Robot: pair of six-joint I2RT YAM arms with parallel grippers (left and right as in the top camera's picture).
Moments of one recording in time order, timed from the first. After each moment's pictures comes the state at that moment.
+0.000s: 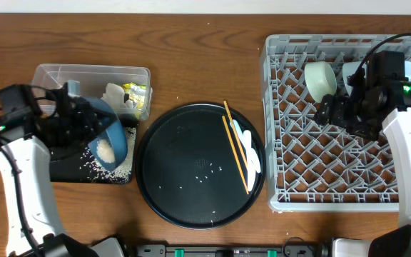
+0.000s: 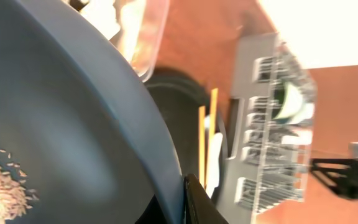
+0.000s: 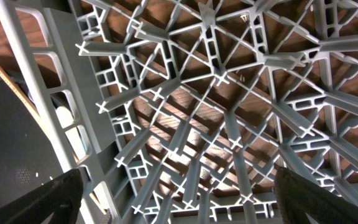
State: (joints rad) left arm 0.48 1.38 1.14 -1.02 0.90 -0.08; right arm -0.09 1.51 1.36 -1.19 -0.14 0.22
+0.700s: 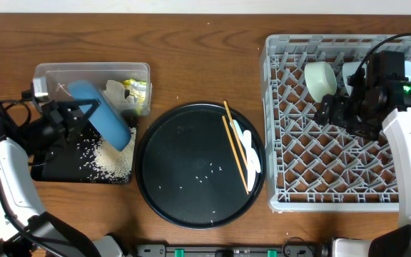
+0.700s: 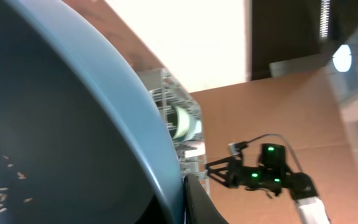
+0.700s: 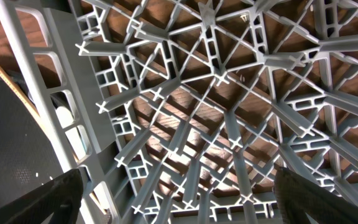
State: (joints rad) left arm 0.66 1.47 1.14 -1.02 1.41 0.04; right arm -0.09 1.51 1.36 -1.19 -0.14 0.22
